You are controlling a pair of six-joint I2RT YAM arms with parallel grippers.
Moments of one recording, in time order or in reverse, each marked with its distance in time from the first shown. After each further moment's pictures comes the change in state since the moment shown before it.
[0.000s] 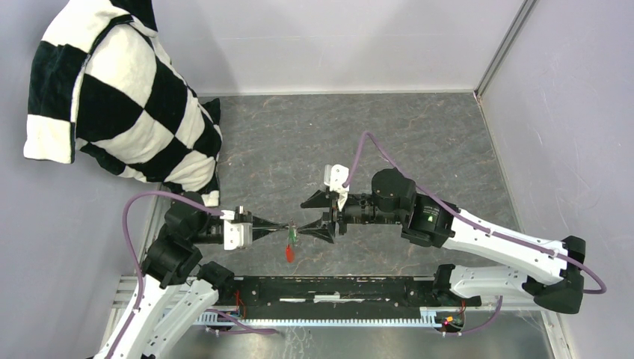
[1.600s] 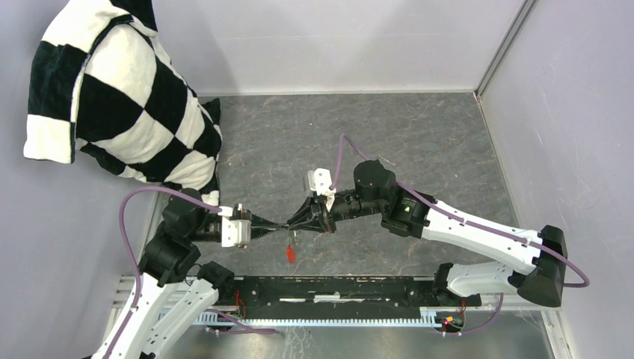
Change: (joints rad) left arm 0.000 0.032 0.055 -0.018 0.027 -0.017; right arm -0.062 0.129 0.005 0.109 -0.296 -0.106
